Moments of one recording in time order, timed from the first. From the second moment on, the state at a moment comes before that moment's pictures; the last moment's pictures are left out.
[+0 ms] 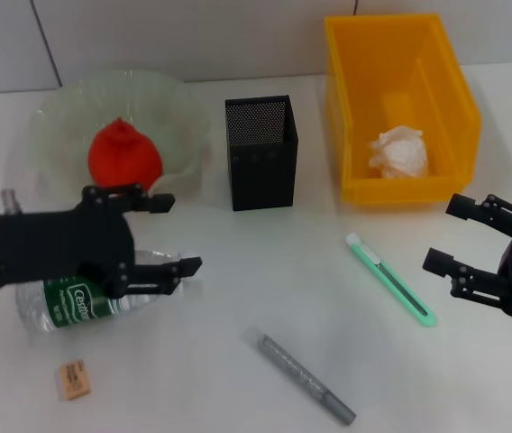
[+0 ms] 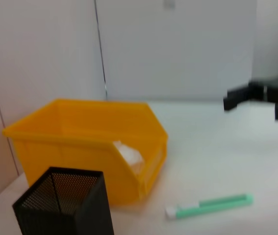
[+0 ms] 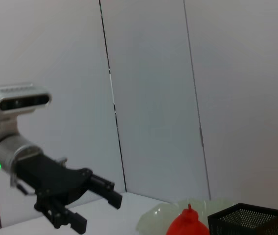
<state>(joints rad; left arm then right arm) -0.26 -2.07 1.25 1.24 1.80 1.42 -1.48 0.17 2.07 -0.72 -0.63 -1.60 -1.74 1.02</state>
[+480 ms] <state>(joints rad) -0.43 -2.08 1.57 1.61 2.38 1.40 -2.13 0.17 2.05 -0.70 -0.63 -1.67 -1.74 1.02</state>
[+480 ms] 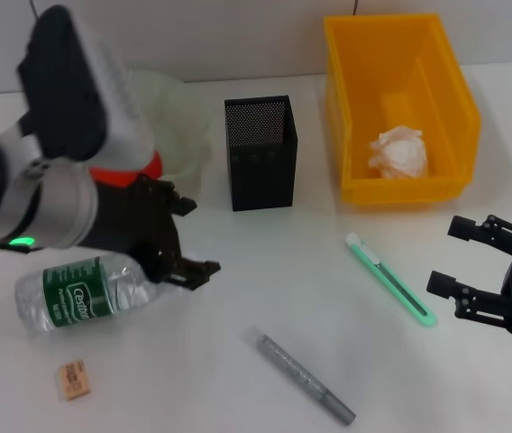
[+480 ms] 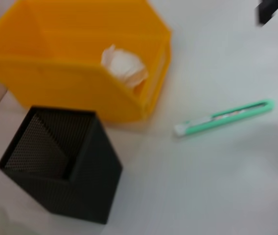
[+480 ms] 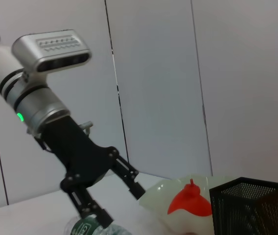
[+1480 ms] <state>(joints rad) -0.69 -2.08 1.69 1.30 2.58 1.38 -2.33 0.18 2.06 -0.69 -0.62 -1.68 -1.72 1.01</state>
